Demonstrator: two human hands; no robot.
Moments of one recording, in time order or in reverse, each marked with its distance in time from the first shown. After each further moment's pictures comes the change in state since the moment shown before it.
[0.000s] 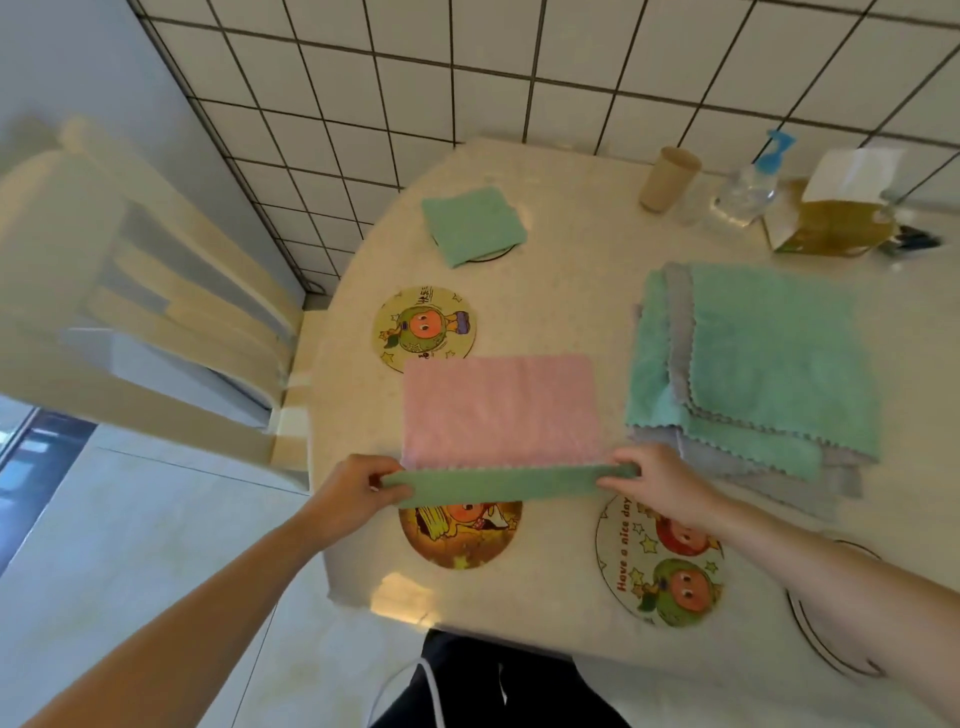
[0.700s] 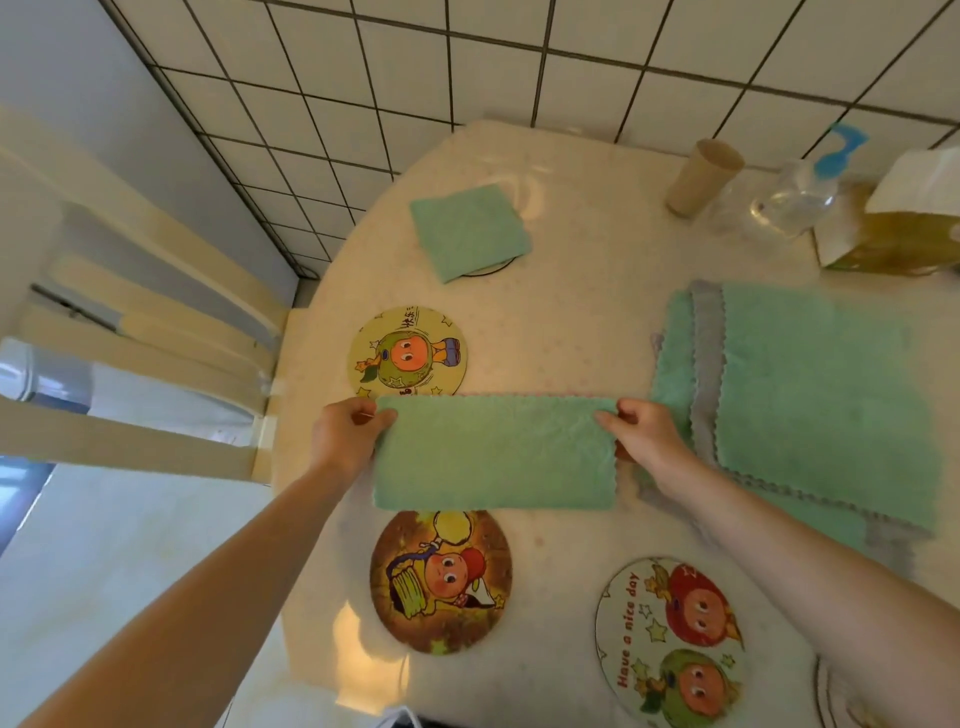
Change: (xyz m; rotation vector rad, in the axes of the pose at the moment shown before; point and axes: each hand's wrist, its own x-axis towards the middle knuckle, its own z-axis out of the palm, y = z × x) left_hand 0.125 0.031 -0.019 -0.312 0.440 -0.372; right_hand 0.140 0.023 -0.026 0.571 0.313 0.309
